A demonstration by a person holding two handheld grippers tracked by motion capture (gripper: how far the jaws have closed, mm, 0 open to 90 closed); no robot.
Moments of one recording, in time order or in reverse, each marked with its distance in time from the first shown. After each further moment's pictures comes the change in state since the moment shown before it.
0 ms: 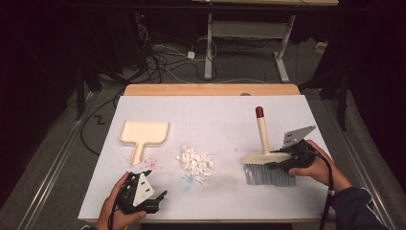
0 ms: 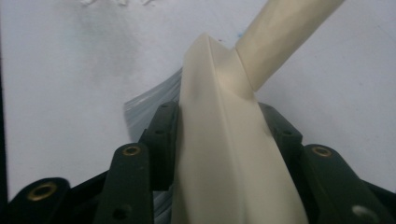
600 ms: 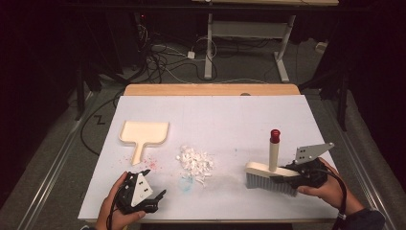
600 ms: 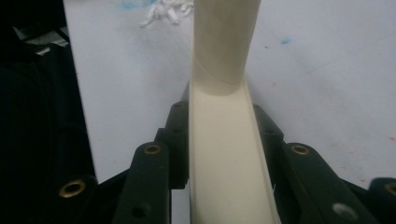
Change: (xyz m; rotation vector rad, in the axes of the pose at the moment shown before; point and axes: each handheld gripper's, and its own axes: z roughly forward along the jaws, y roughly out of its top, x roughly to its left) left arm 0.001 0.000 -0.003 -0.016 0.012 -0.013; right arm 0.050 -0.019 -0.025 -0.110 0.026 0.059
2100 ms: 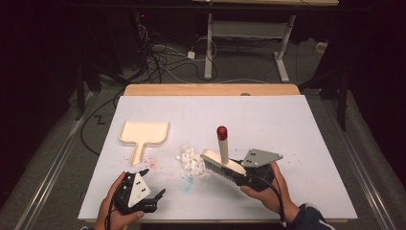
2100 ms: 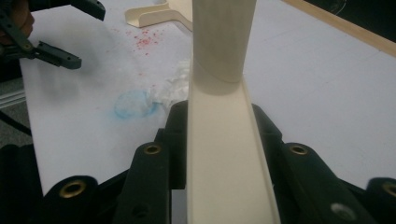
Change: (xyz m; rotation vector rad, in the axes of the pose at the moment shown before) left arm 0.001 -0.002 -0.004 -0.035 0.008 -0.026; right arm 0.076 0.074 0.081 -0.208 -0.212 -0.009
